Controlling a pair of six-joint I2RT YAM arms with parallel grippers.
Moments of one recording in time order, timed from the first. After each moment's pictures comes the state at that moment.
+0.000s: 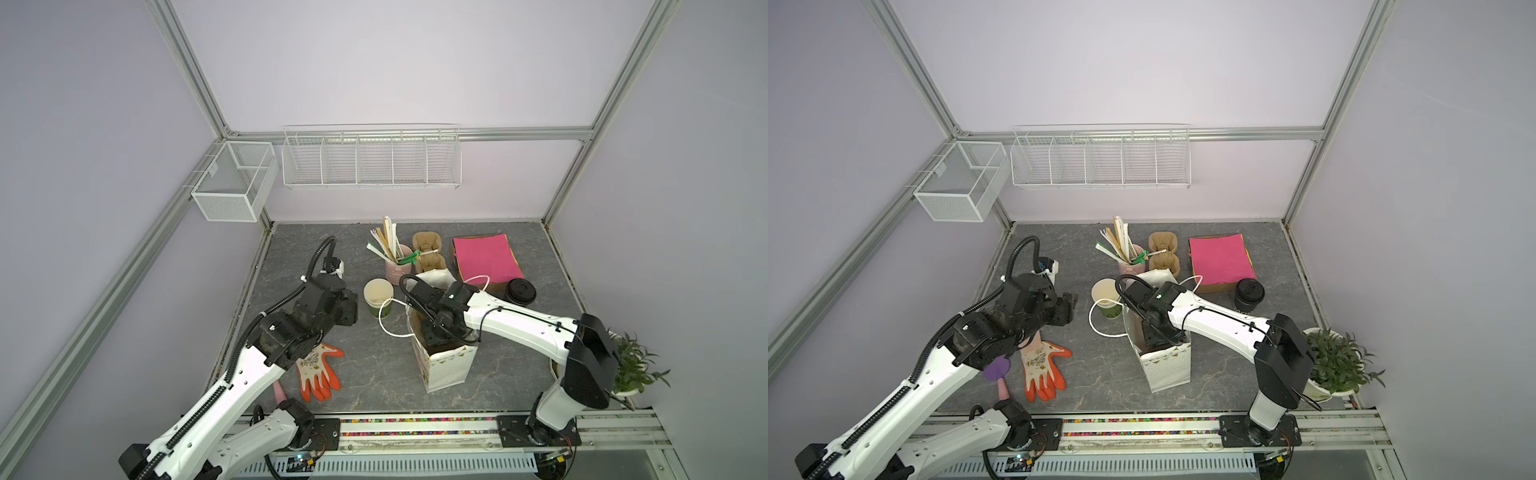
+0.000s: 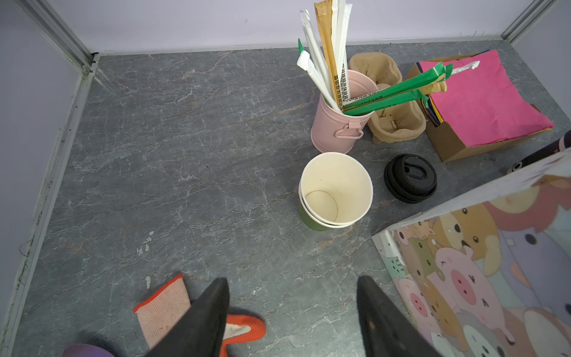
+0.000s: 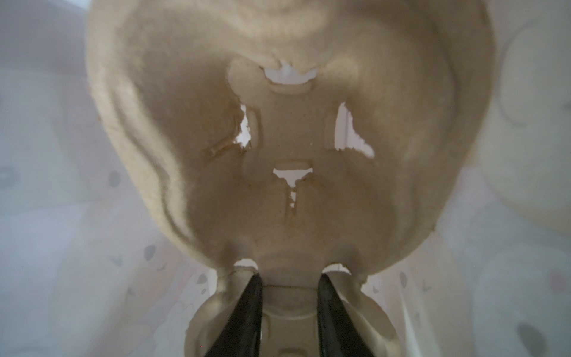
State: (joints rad) left arm -0.70 0.94 1.06 -0.83 -0.31 -0.37; right arm 0.95 1.67 1.34 -1.14 0.12 0.71
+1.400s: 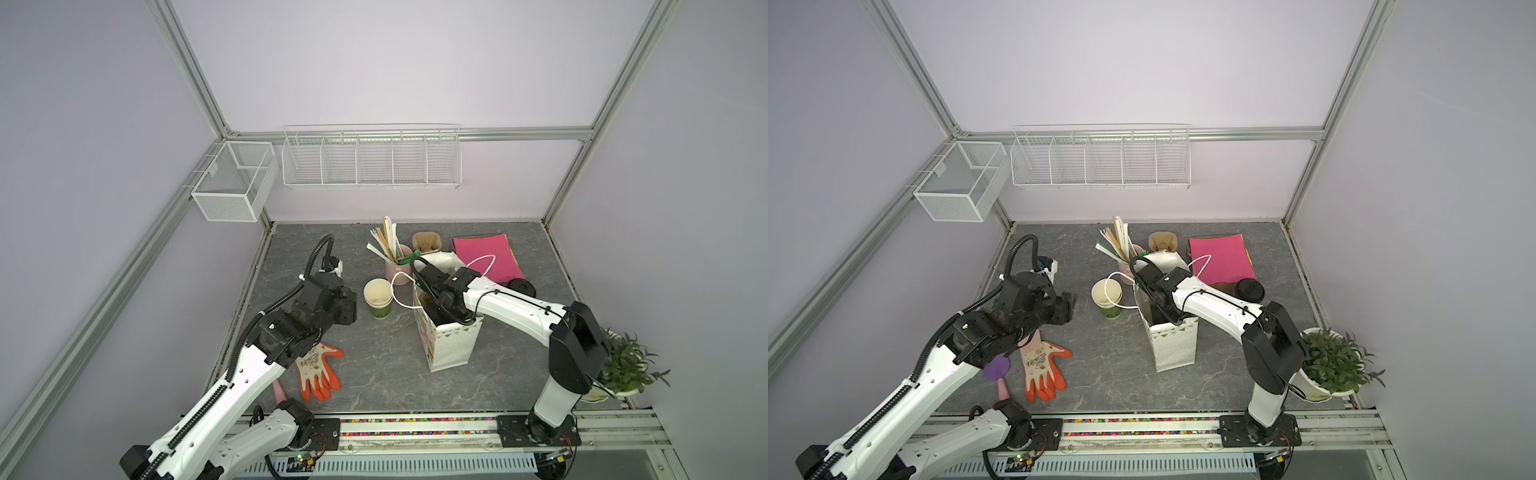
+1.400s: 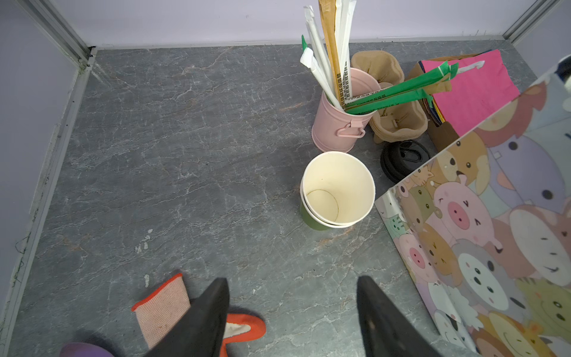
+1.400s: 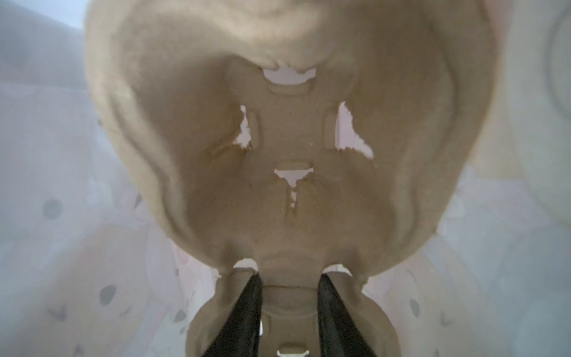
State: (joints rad) left arm -0.67 0.94 1.06 -0.83 -0.29 -0.36; right arm 0.79 1.75 1.37 -1.07 0.16 0.62
